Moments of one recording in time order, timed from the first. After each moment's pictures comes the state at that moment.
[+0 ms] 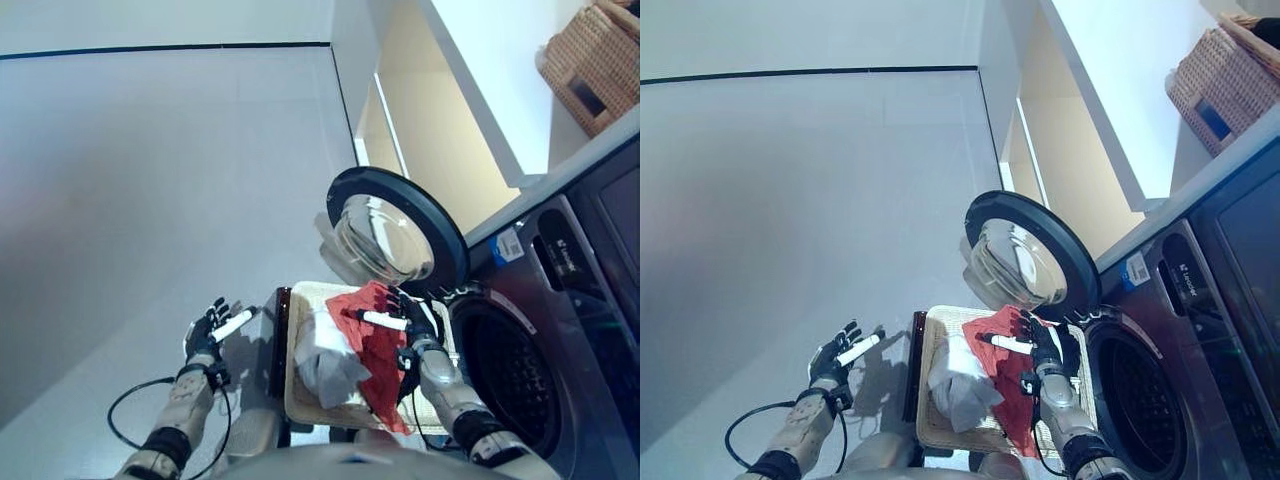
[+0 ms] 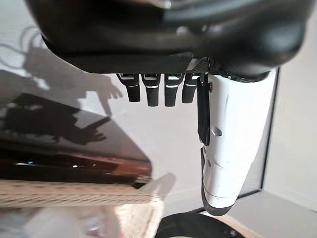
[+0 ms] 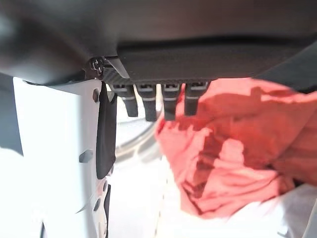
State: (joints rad) left arm -0.01 0.26 -0.25 0.82 -0.61 -0.20 0.14; right arm -0.11 -0.26 0.26 0.80 0.32 -0.15 -0.19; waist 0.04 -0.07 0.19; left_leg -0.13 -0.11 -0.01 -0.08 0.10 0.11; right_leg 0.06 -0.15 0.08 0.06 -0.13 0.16
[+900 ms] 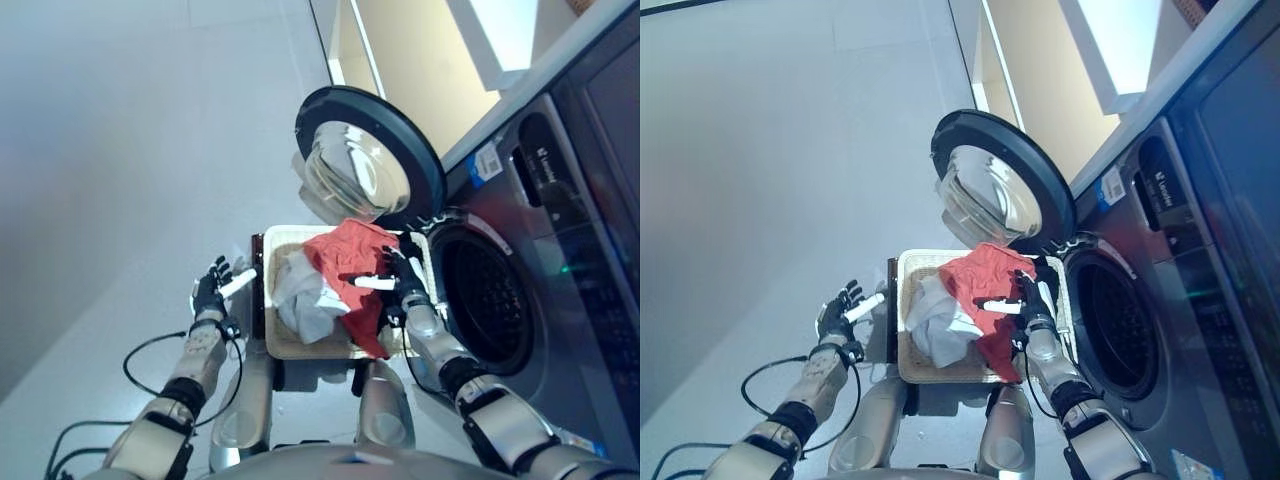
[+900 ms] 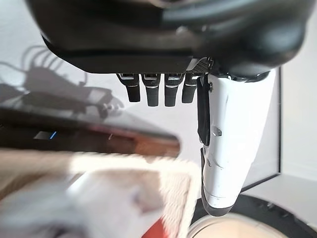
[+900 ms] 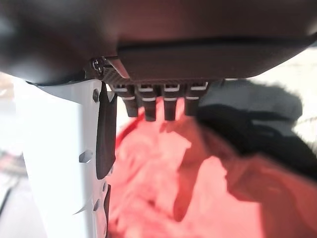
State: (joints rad) left arm -0.24 0.22 -0.28 0.91 -0.60 -0.24 0.24; right arm -0.39 -0.27 0.35 0.95 0.18 -0.13 -0.31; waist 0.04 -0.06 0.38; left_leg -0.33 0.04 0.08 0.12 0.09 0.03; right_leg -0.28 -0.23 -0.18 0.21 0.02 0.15
